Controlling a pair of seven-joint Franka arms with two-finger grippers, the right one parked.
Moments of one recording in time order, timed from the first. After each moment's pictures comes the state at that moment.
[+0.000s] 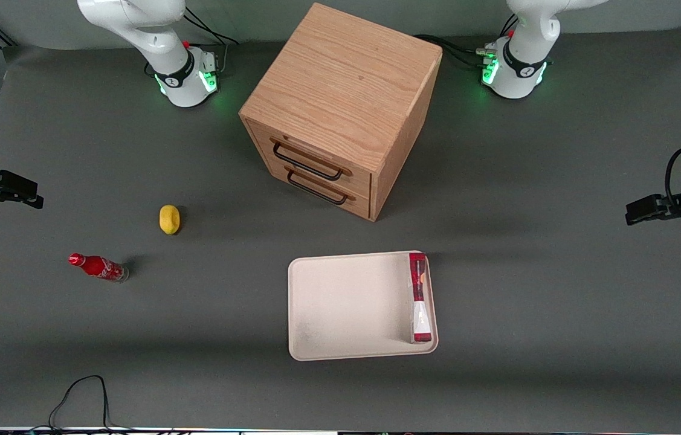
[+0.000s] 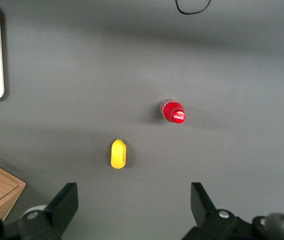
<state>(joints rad) 0.12 0.20 -0.11 -1.47 0.06 1.61 0.00</state>
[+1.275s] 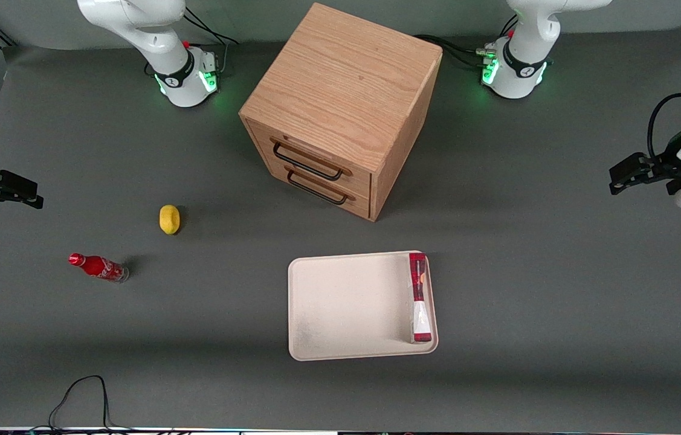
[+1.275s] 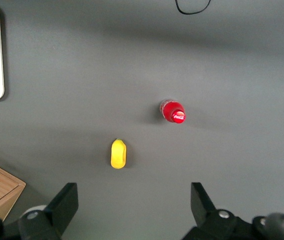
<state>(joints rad) -0.01 0.01 -0.03 -1.63 0.02 1.66 -0.01</state>
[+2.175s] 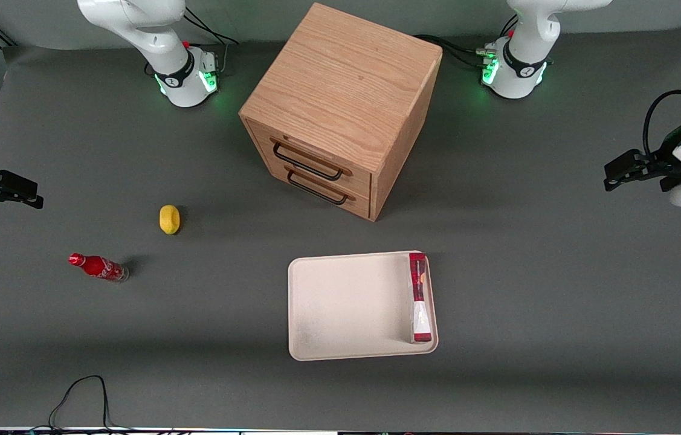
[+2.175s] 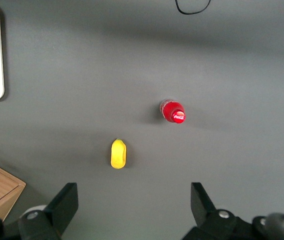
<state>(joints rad) -0.01 0.02 -0.03 -1.63 0.00 1.65 -0.02</state>
